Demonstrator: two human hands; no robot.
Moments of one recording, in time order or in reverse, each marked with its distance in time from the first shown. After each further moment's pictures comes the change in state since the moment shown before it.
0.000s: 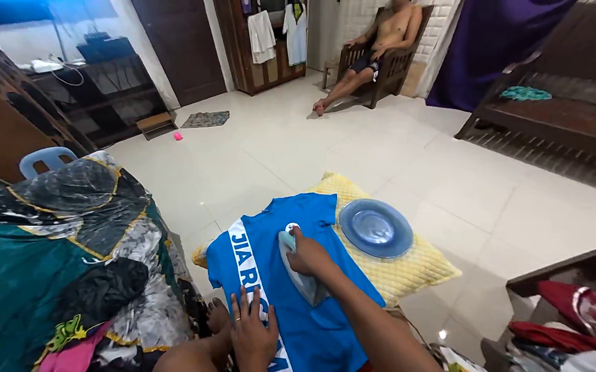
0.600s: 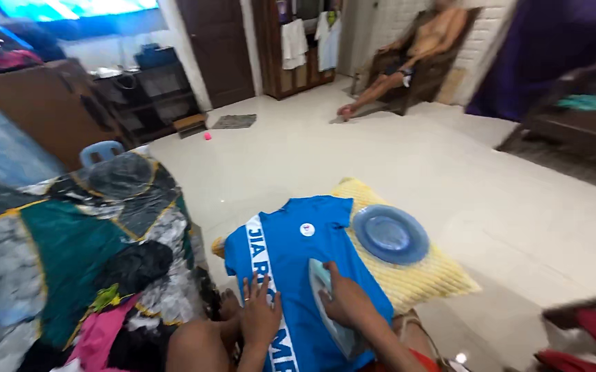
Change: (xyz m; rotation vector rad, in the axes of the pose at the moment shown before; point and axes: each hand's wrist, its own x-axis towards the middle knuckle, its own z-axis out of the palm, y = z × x) left_hand 0.017 0.007 -0.009 -0.004 -0.120 -0.068; right_hand -0.102 0.045 0.009 -0.015 -0.099 0.080
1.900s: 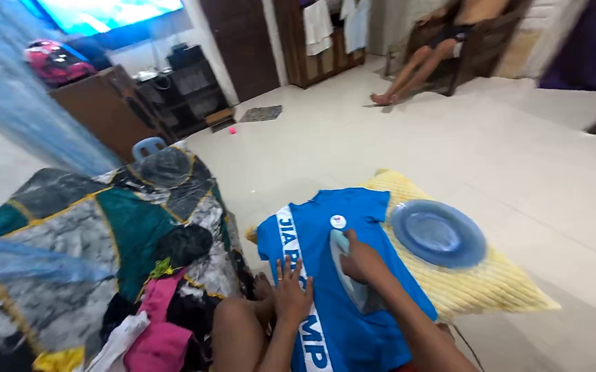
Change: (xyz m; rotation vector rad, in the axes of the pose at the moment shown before) left_hand 0.009 -0.009 -0.002 0.038 -0.054 -0.001; right_hand 0.059 -0.037 -0.011 0.027 0.086 -0.062
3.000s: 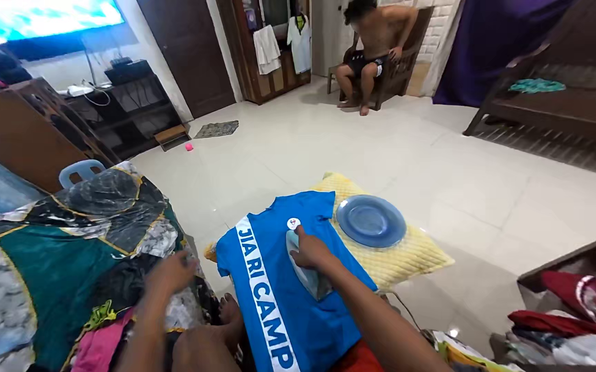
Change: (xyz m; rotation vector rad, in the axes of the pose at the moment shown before) left_hand 0.098 -0.088 -0.209 0.042 -0.257 -0.122; right_hand 0.013 0.002 -0.006 0.001 -0.009 -0.053
